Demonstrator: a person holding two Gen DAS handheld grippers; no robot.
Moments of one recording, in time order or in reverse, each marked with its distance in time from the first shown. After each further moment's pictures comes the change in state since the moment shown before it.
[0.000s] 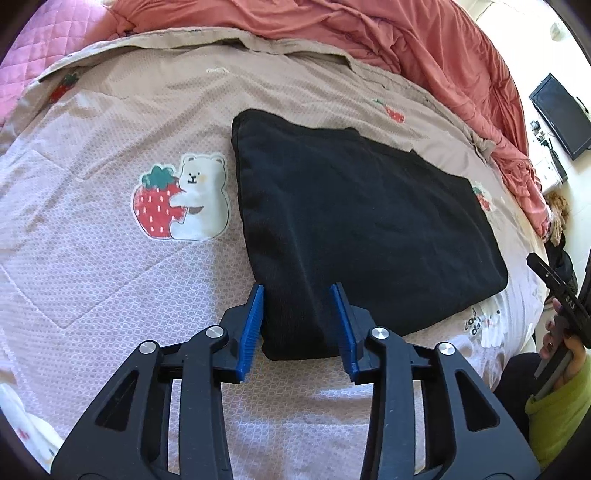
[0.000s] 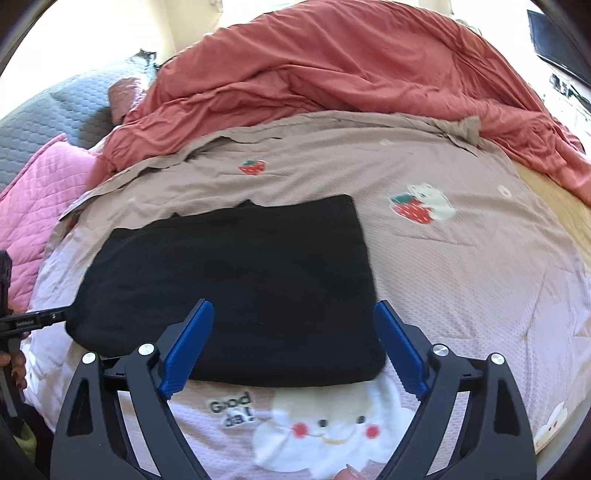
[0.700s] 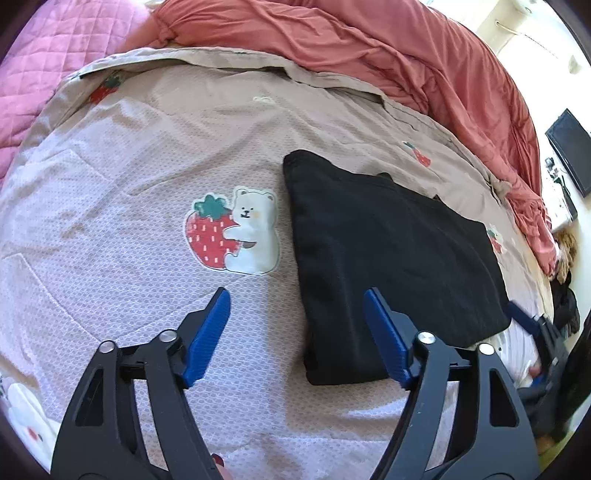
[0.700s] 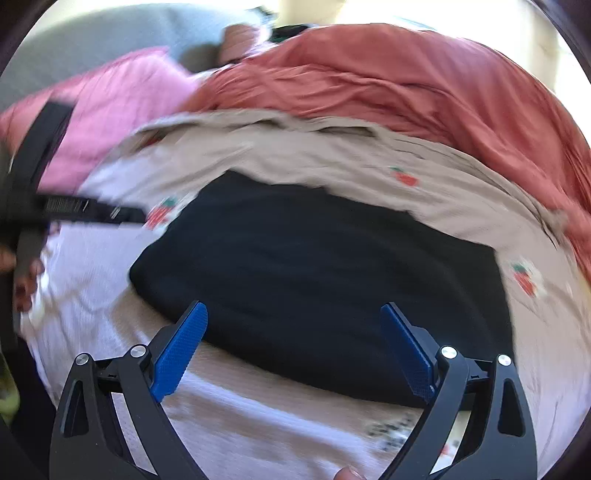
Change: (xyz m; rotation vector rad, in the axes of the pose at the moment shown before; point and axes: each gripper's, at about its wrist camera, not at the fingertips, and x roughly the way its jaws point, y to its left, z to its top) left arm -0.022 0.036 0.016 -0.099 -0.084 0.049; right arm 0.032 0.182 -0.033 -0.425 0.031 0.120
